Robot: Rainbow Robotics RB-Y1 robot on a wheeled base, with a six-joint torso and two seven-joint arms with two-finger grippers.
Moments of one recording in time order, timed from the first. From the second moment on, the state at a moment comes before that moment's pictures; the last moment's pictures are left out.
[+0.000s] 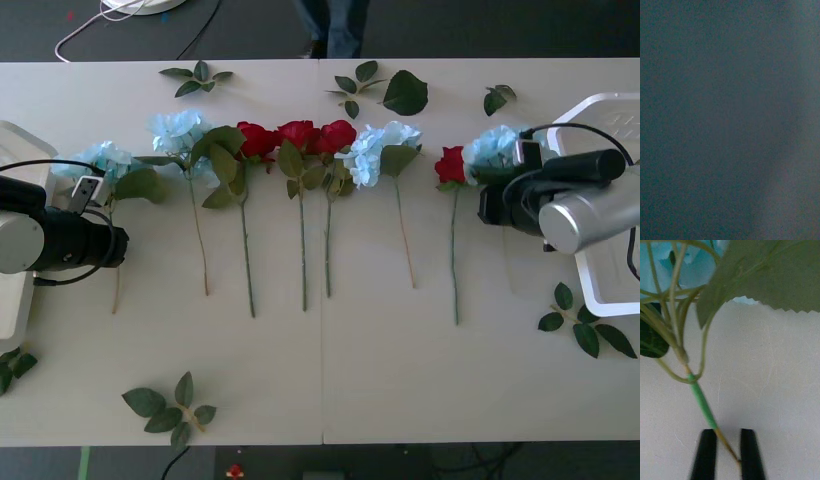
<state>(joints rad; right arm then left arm) -0.59 -0.77 0.56 -1.22 -0.73 0.69 1.11 -0.64 1.08 -0.94 -1.25 1.27 0.55 -1.46</state>
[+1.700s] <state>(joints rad) -0.25 -0.76 -0.05 -1.96 -1.64 0.49 2.27 -0.64 1.15 -0.48 -1.31 1.25 1.16 -1.46</state>
